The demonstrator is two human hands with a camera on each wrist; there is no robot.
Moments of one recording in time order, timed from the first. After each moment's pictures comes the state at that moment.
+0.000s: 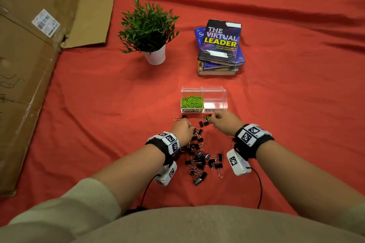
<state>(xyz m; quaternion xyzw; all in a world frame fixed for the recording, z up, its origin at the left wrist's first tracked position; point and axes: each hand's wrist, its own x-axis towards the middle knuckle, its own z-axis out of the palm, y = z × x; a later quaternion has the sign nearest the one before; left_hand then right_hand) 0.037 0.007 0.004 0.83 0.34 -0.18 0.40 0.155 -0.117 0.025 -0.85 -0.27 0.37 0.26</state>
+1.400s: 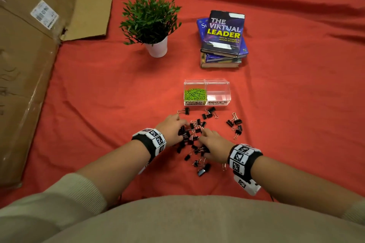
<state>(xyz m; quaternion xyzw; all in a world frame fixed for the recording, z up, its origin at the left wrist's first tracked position) -0.010 0.048 -0.007 0.94 0.13 -0.24 0.22 0.076 -0.143 -0.012 -0.79 -0.51 0.35 0.03</state>
